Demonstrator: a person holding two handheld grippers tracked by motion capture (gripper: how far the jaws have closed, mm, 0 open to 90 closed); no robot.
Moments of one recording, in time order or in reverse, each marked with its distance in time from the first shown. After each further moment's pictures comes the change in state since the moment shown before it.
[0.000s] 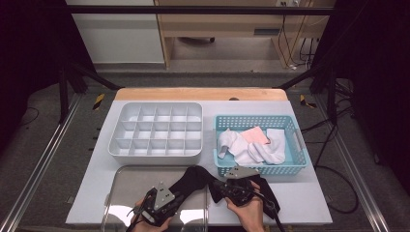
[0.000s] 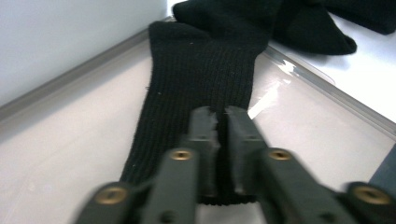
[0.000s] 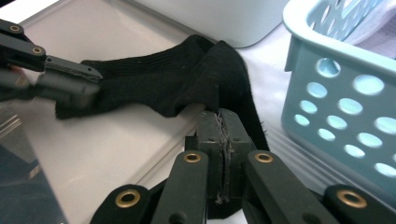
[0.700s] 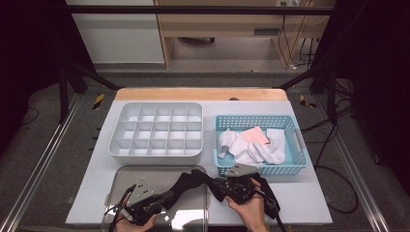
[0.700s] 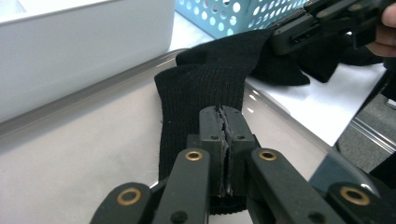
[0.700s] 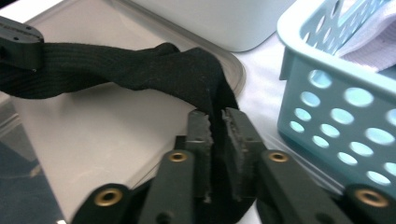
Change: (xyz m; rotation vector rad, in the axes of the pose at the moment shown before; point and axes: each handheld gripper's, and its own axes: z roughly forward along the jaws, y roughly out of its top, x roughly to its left) left arm 0.025 0.002 -0.036 -0.105 -0.128 -0.120; right arm -0.004 0.005 -0.001 0.003 0.010 -0.010
